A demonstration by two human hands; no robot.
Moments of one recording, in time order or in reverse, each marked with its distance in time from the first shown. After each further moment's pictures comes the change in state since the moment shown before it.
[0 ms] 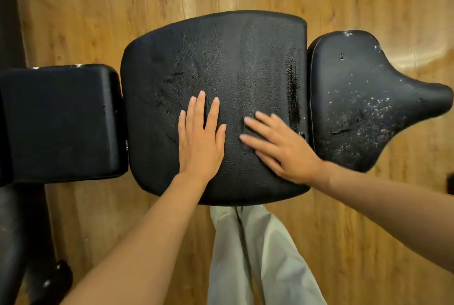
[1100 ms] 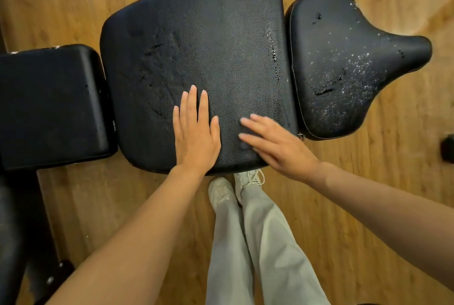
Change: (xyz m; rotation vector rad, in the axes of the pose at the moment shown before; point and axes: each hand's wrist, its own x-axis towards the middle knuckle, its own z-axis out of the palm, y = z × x) left_hand -0.050 0.015 0.011 -0.036 -0.015 -0.006; right_hand -0.064 -0.048 0.021 0.047 0.070 0.107
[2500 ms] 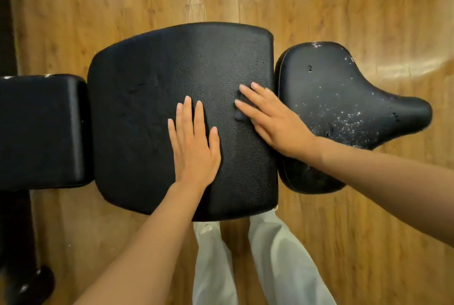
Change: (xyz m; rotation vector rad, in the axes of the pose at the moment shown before) left_hand 0.058 0.061 0.007 -0.050 0.056 -0.166; right_hand 0.082 0.122 -0.056 -0.086 0.020 -0.110
